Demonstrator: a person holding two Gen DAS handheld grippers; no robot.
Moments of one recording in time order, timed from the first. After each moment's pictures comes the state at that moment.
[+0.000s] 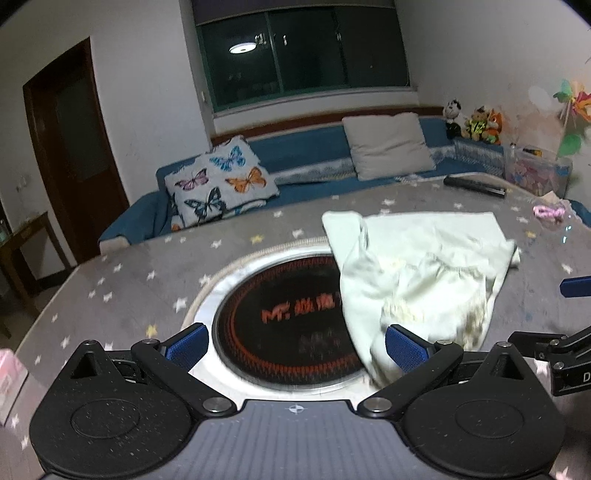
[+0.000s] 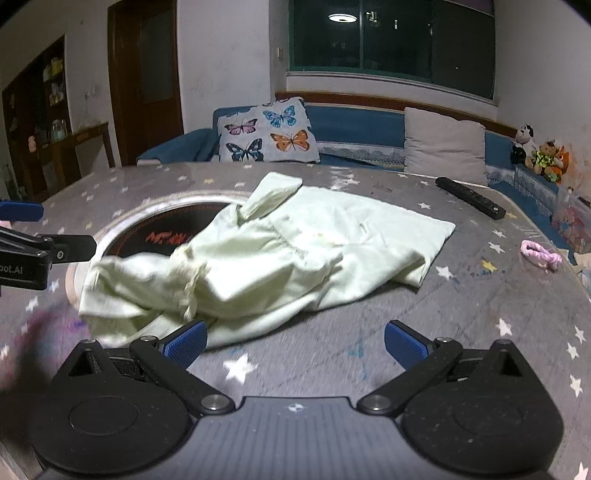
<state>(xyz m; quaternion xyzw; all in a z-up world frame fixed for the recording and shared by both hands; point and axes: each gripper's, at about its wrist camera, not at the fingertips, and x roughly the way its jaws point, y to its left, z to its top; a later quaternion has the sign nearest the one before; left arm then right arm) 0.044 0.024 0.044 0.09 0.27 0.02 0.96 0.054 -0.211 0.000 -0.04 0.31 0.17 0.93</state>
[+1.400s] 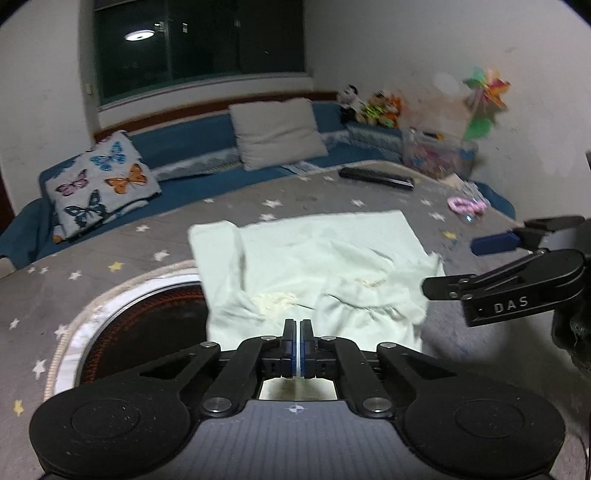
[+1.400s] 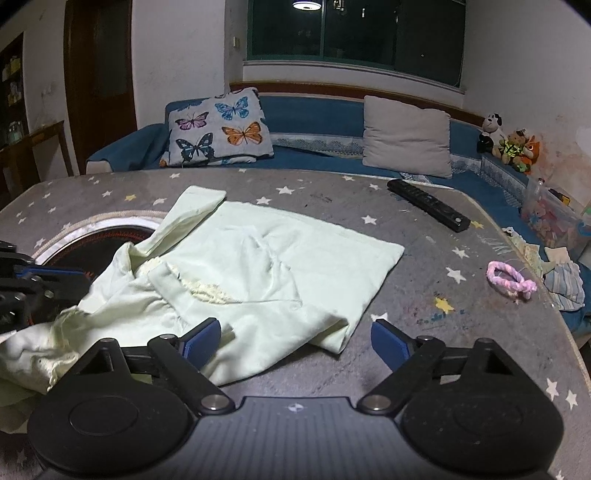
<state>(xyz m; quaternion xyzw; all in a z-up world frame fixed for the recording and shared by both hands) 0.136 -0.014 0.028 0.07 0.31 -0.16 0.93 0.145 -0.241 0.005 -0.05 0.33 0.11 0.93</state>
